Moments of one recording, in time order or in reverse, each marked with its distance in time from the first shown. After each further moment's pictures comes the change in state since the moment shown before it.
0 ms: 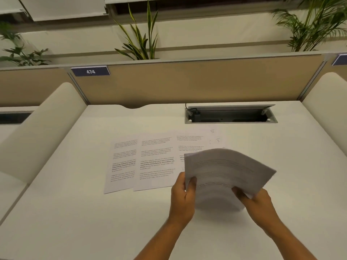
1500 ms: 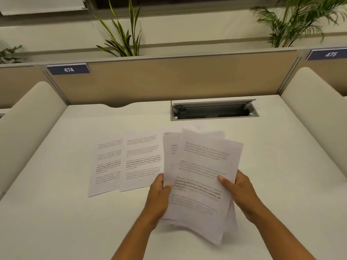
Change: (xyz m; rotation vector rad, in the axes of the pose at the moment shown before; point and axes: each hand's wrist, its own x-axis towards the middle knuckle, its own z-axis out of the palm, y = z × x) left_hand 0.004 0.005 -0.037 0.147 -0.127 -0.373; right_hand 0.006 -0.018 0.000 0.191 -0.073 0.193
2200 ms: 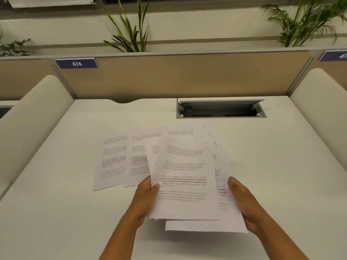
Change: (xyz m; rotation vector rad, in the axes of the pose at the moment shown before) left_hand 0.009 -0.025 -0.054 0.062 0.020 -0.112; right_hand -0.003 0.036 -0.001 0.397 -0.251 0.306
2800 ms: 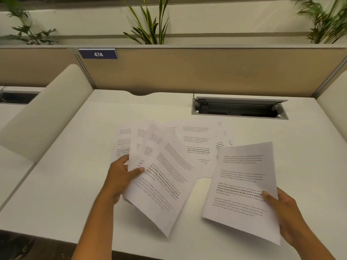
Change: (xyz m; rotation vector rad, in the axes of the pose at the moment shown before) left_hand 0.001 0.014 -0.107 -0.052 0.290 0.071; right_hand -0.014 -0.005 -0.062 -0.215 0.440 -0.092
